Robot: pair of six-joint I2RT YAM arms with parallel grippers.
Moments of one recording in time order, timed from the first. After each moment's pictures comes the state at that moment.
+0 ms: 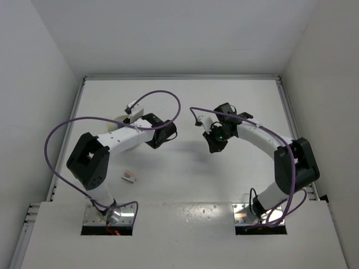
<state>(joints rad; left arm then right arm) -0.72 1.68 1.25 -1.29 -1.41 -1.67 0.43 1.59 1.02 -0.68 -0.40 -0.45</state>
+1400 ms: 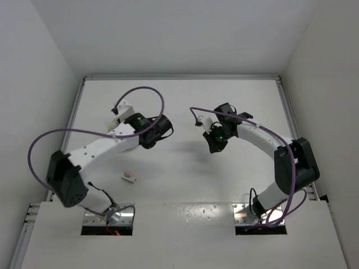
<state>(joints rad) -0.76 1.50 1.28 -1.28 -1.25 -1.60 0.43 1.59 1.02 -0.68 -0.40 -0.45</state>
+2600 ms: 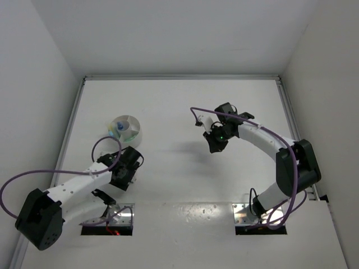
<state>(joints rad) -0.58 0.98 0.47 -0.84 -0.37 -1.74 0.43 1.57 1.02 -0.69 -0.40 -0.46</state>
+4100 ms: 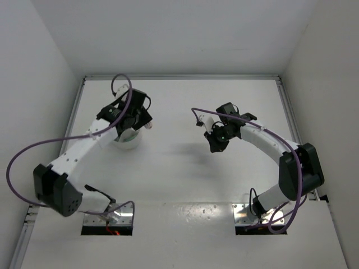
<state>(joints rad) -0.50 1.28 1.23 -0.77 -0.31 -1.05 0.43 1.53 1.01 -0.70 -0.40 -0.47</state>
